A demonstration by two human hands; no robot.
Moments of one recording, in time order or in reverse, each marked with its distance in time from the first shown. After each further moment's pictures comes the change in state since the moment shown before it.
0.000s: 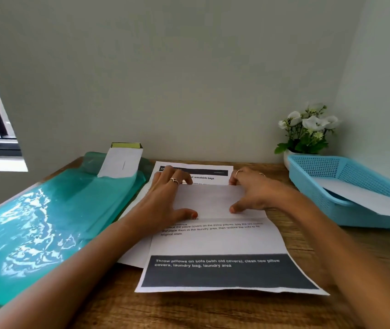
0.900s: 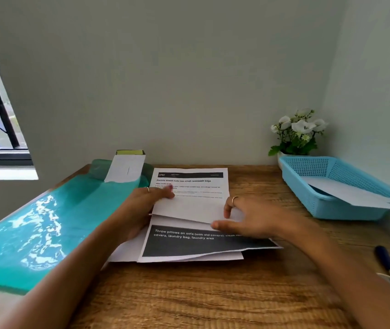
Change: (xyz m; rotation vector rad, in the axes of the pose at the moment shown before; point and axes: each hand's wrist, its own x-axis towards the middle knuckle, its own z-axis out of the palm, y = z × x) left_hand -0.017 -0.006 -0.019 -1.101 -0.029 -0.760; right_hand -0.054 -0.005 0.017 0.031 -0.105 -0.077
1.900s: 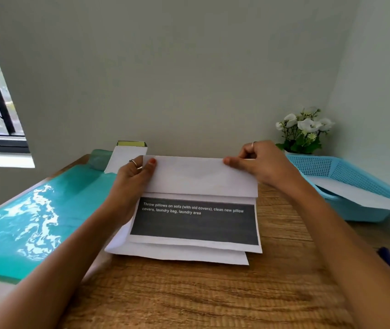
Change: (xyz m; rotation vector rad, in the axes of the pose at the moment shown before) left_hand 0.003 0.007 -0.014 -0.064 0.103 0.495; right_hand 0.025 -0.008 -0.050 0.432 0.547 -0.070
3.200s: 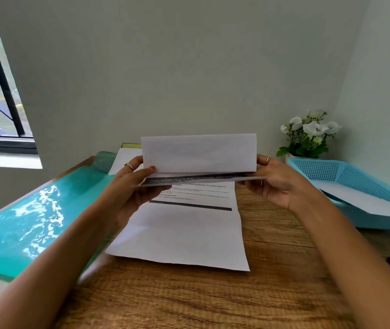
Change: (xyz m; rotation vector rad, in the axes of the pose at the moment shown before) left_hand -0.003 0.020 -0.006 -0.327 -0.005 -0.295; right_hand -0.004 0.017 0.002 1.050 -0.103 0.515
